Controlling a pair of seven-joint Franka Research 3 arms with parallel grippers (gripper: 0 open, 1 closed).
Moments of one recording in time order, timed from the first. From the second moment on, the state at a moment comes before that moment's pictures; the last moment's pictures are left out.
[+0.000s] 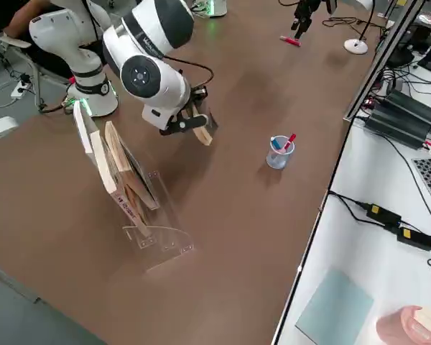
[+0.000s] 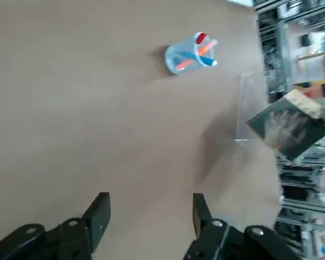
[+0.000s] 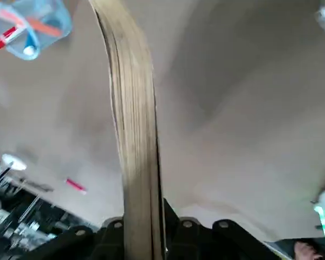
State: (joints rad) left arm -0.01 0.67 -0.66 -1.45 -0.47 2.32 0.06; right arm -0.43 0.19 -0.04 -1.80 0.57 1.48 0.31
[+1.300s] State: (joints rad) left arm -0.01 0.51 -0.67 -1.45 0.16 2.02 -0.36; right arm -0.35 0.19 -0.02 -1.61 0.22 1.46 0.49
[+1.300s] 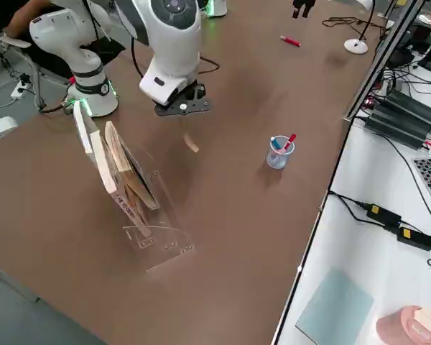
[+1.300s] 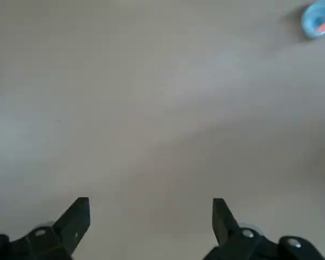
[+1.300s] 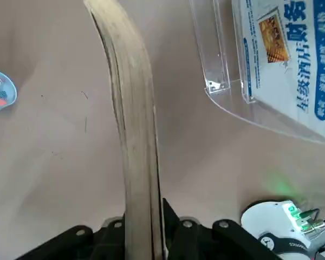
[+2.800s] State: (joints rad) left arm 0.23 0.42 -0.62 -1.45 0.20 1.85 -0.10; right arm -0.38 0.23 -0.03 -1.61 0.00 1.54 0.45
